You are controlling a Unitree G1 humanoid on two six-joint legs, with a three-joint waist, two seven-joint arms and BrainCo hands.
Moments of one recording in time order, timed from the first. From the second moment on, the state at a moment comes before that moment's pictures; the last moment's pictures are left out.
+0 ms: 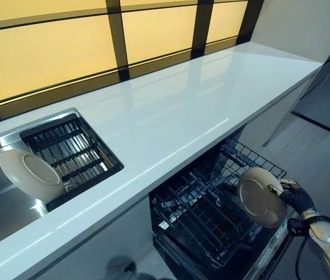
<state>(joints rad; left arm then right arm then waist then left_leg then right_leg) 0.03 0.30 -0.21 1.10 -0.09 -0.06 0.04 0.03 -0.71 -0.07 0.11 0.32 0.06 0.02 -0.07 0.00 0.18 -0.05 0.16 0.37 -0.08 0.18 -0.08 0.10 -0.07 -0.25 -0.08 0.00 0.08</state>
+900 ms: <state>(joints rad) 0.02 0.27 -0.24 1.07 -0.09 -0.05 0.02 0.05 -0.61 0.14 -0.02 -0.03 0.10 -0.08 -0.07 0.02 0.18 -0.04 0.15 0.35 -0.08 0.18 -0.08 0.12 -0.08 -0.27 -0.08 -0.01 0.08</state>
